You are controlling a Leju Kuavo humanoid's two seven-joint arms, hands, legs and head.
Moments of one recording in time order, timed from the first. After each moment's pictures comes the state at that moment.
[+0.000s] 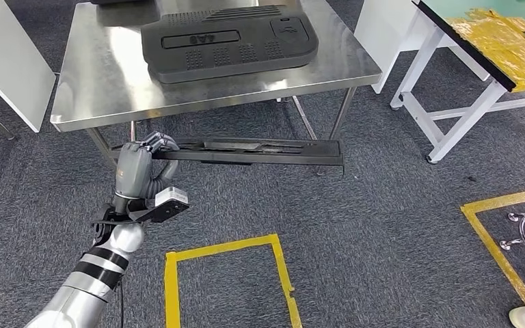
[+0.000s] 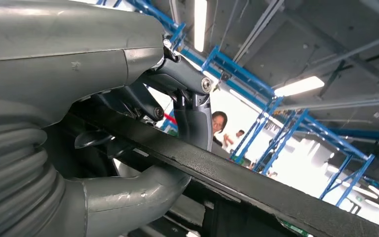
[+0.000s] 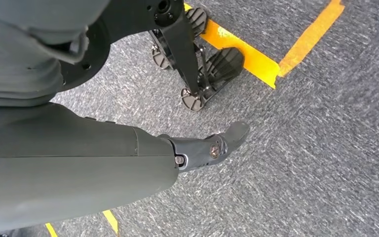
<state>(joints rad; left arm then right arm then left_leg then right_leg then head) -0.42 -0.01 -0.27 -1.15 -0.72 0.70 -0.52 -0.09 0.05 -0.53 -0.20 0.01 -0.23 -0.15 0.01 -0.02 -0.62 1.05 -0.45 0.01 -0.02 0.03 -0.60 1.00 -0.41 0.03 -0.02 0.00</state>
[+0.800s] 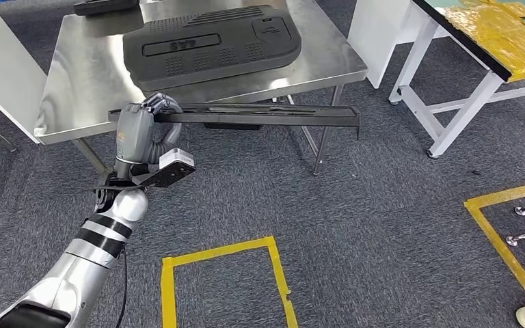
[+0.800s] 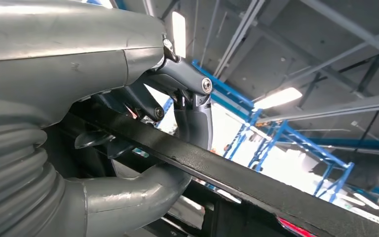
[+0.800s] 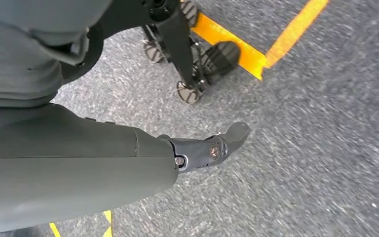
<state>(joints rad) -0.59 0.00 -0.33 -1.12 -0.72 0.69 -0.42 -0.11 0.05 -0.53 -0.20 0.05 -0.23 -0.13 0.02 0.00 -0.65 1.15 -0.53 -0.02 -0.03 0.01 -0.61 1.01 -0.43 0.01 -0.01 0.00</state>
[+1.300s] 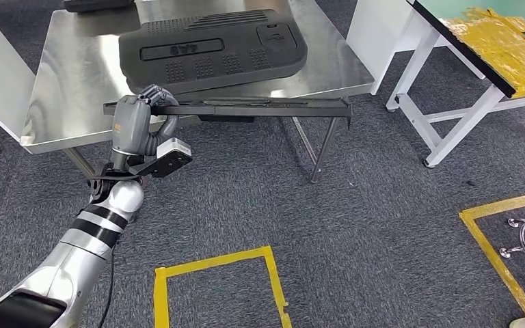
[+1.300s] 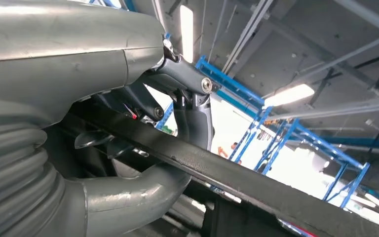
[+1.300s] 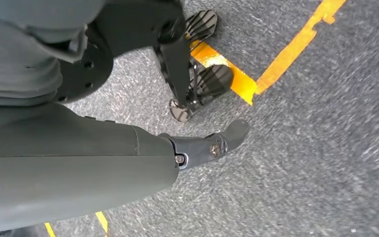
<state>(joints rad) -0.64 0.01 -0.34 -1.07 -0.72 0.70 -0.41 -0.12 0.06 -0.53 -0.20 0.06 -0.23 -0.12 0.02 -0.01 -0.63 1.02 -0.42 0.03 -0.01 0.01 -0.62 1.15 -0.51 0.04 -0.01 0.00</state>
